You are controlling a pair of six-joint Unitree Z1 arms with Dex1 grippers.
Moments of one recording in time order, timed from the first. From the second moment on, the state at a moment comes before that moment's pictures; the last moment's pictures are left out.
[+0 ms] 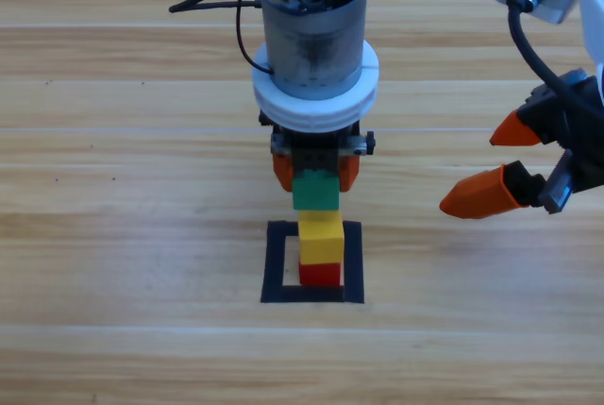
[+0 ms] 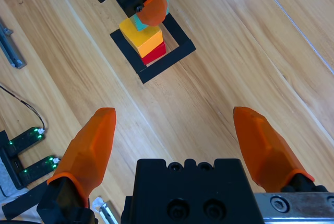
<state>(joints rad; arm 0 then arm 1) -0.91 2.29 -2.23 1.41 0.11 -0.96 0.81 1.55 -1.00 0.34 0.17 -0.11</state>
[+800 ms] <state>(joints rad) -0.92 2.31 -2.23 1.41 0.11 -0.97 0.81 1.55 -1.00 0.34 0.17 -0.11</state>
